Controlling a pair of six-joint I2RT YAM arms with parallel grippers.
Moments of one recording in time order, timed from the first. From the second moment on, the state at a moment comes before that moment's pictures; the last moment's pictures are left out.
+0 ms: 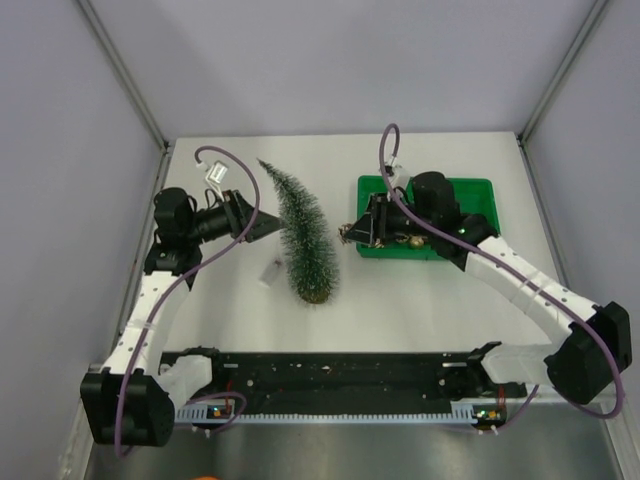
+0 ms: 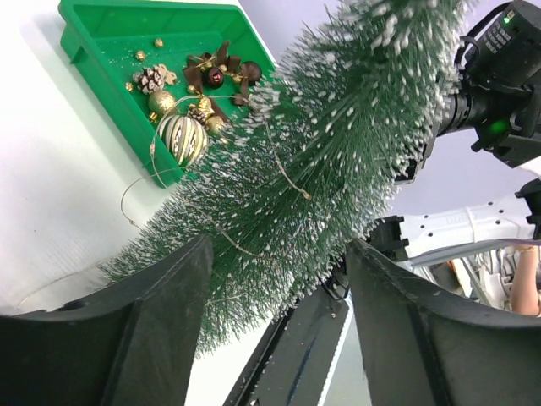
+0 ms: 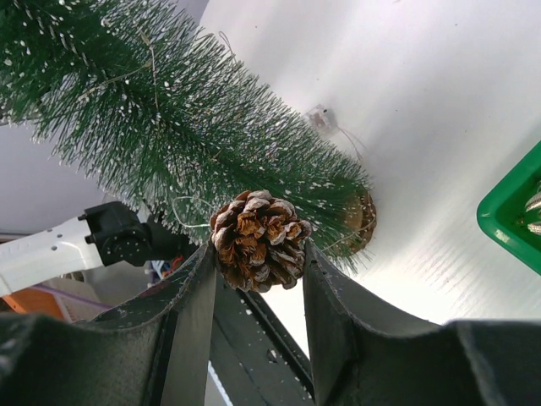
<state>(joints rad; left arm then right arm) -0.03 1.02 0.83 0.01 1.03 -0.64 0.59 1.25 1.05 -0.25 -0.47 0.55</state>
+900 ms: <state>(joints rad) -0.05 1.02 0.74 0.14 1.03 -0.70 0.64 1.31 1.12 -0.22 -0.45 0.56</state>
